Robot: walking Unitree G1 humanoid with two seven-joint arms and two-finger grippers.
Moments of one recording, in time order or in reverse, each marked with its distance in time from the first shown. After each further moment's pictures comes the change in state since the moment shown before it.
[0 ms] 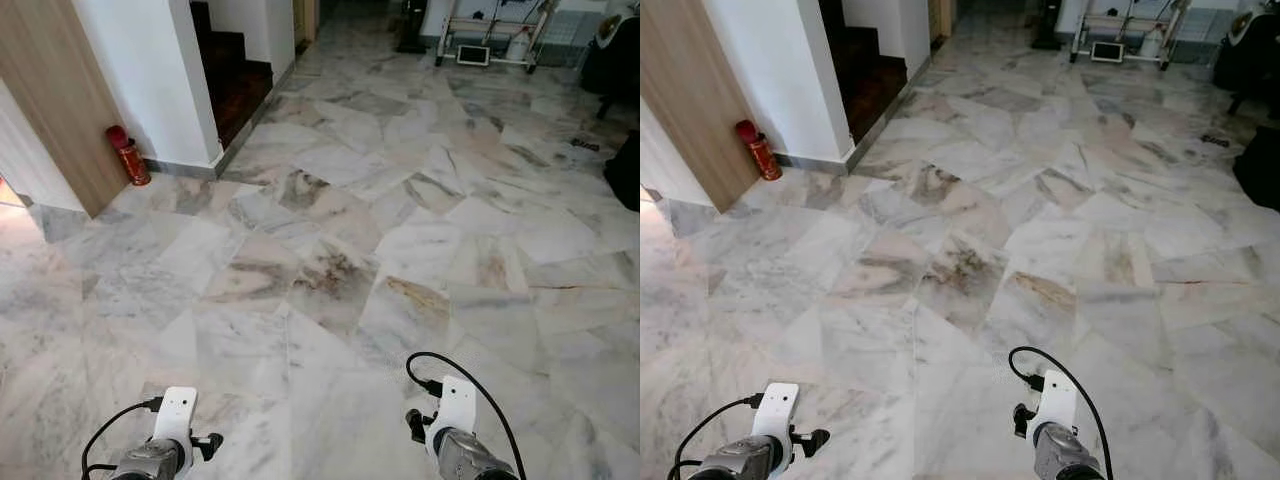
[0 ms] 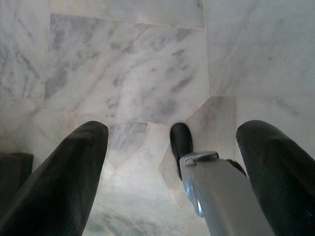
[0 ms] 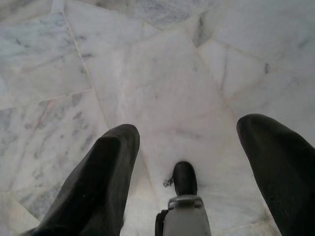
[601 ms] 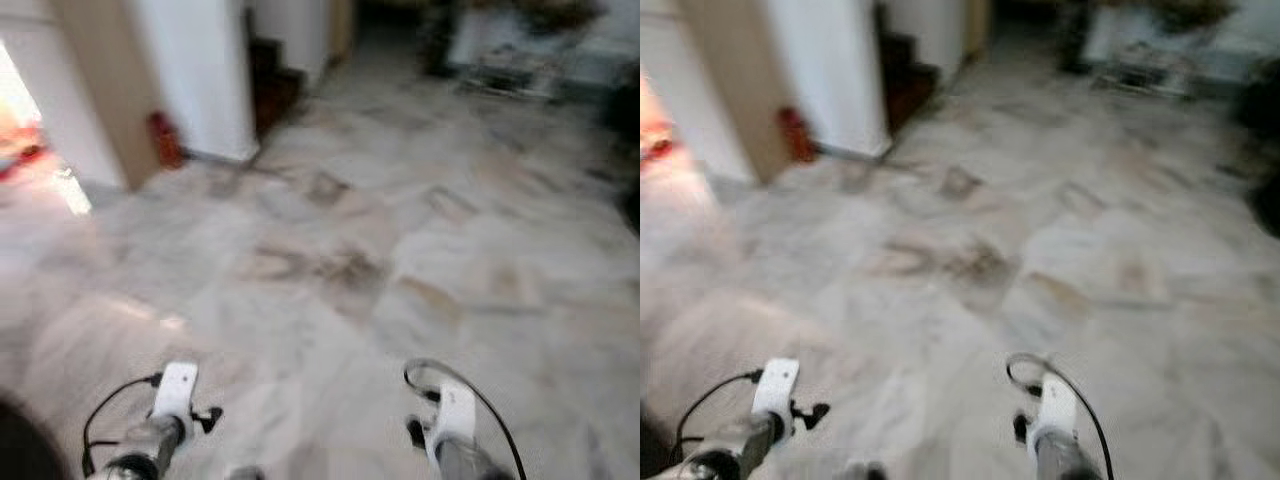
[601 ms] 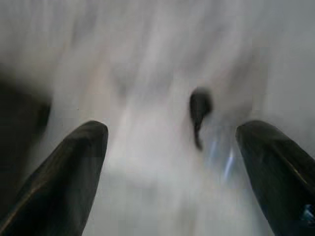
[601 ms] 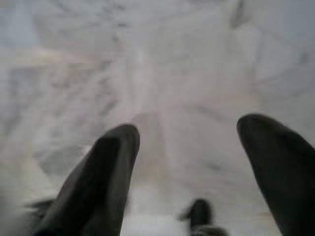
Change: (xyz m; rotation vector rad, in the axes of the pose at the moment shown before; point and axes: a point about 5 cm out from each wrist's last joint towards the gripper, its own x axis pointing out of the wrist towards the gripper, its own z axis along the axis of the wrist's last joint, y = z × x) left arm -0.002 0.001 -0.022 -0.001 0.081 0.004; right arm 0.000 0.002 0.005 -0.036 -0.018 0.029
